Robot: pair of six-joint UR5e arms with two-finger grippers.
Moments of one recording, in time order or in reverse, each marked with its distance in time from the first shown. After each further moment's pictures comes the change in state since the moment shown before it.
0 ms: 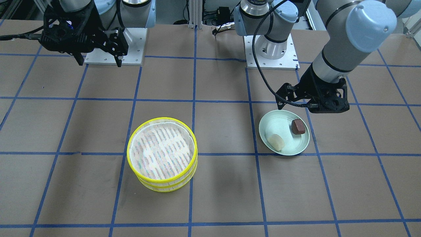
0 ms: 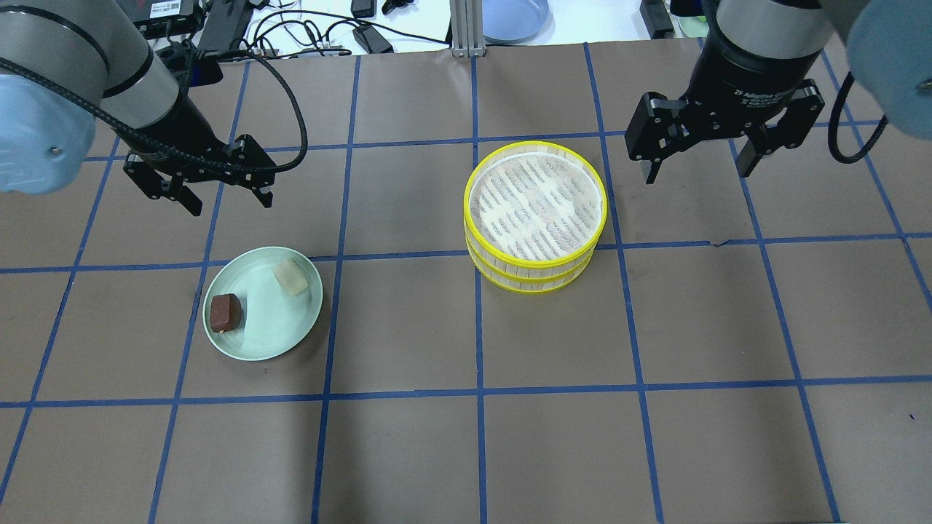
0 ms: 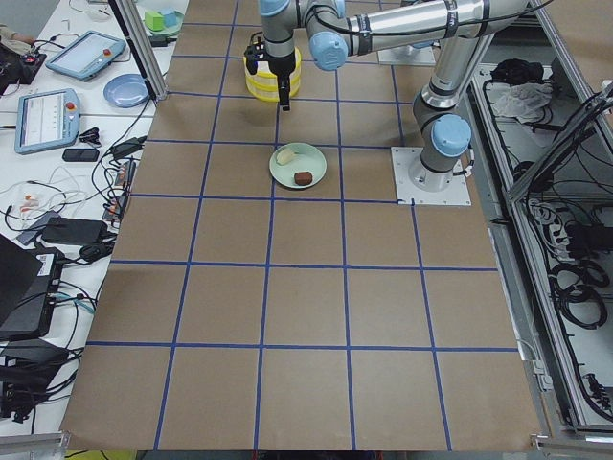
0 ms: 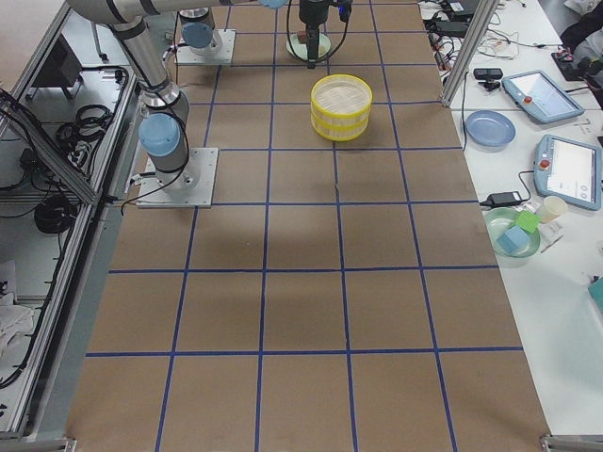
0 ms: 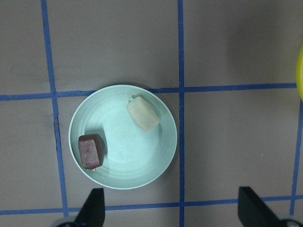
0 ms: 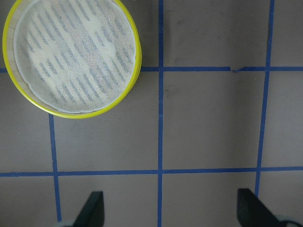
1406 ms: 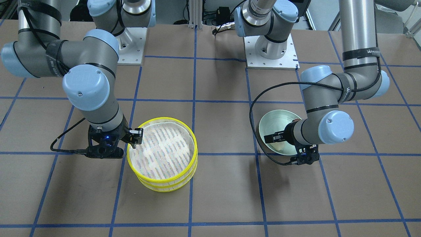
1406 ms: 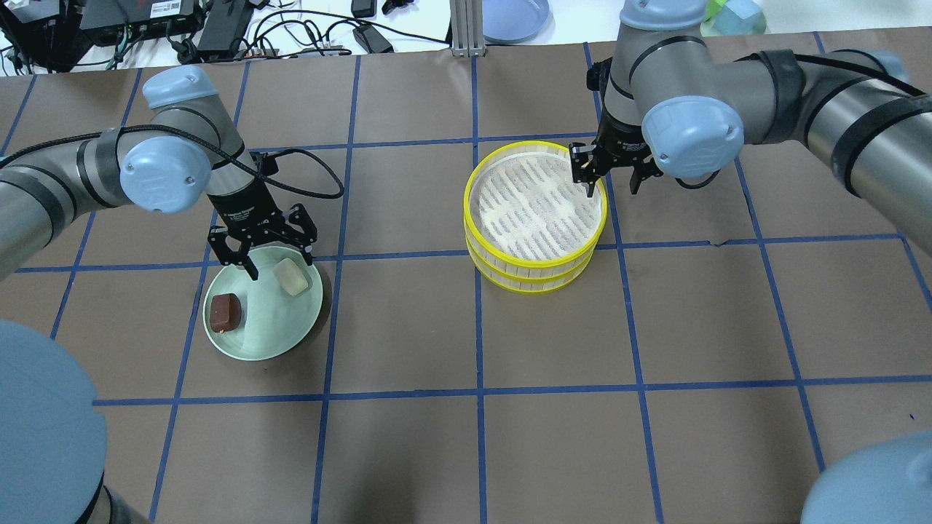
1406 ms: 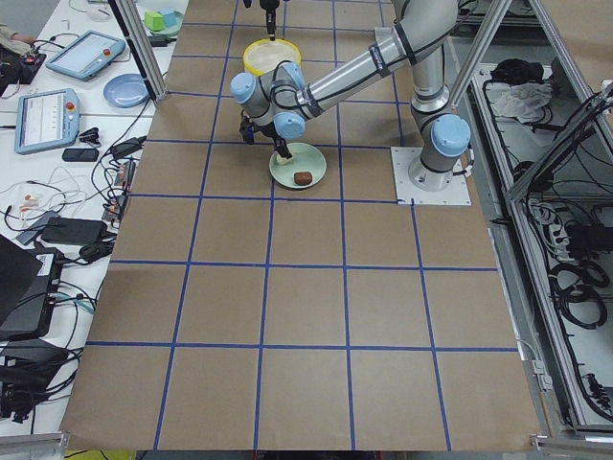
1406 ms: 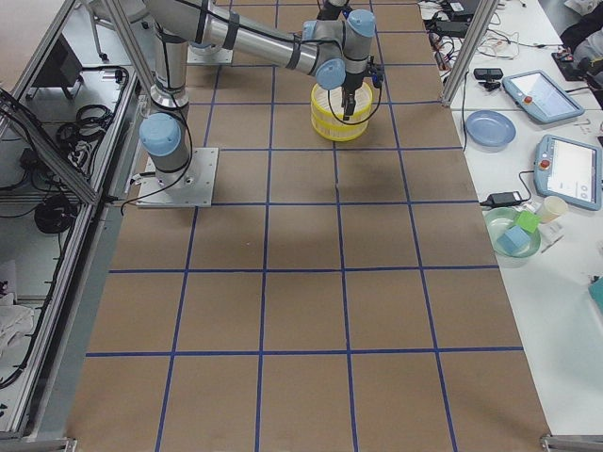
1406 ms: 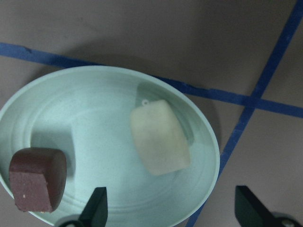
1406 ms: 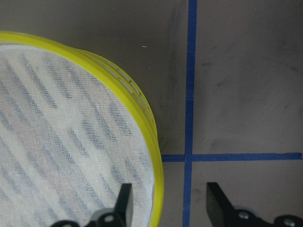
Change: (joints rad) left arm 0.030 -0.347 -0.054 0.119 -0.002 -0.120; right arm 0.022 0.380 0.125 -0.500 0.000 0.018
